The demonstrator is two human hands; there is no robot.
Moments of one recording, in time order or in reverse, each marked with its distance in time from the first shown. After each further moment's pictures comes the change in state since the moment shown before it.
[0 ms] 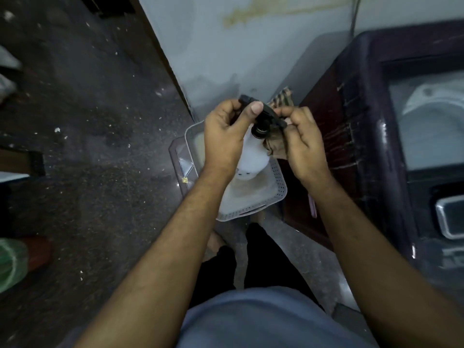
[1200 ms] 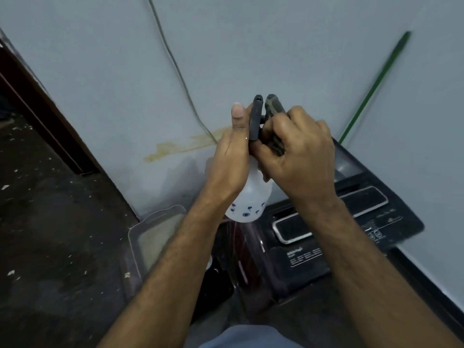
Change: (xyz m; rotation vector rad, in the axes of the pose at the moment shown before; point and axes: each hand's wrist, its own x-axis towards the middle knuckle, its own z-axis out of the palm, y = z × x) left_hand -0.214 0.198 0.233 0.061 -0.535 0.464; right_hand -0.138 -0.165 -0.307 -0.677 0.706 -0.668
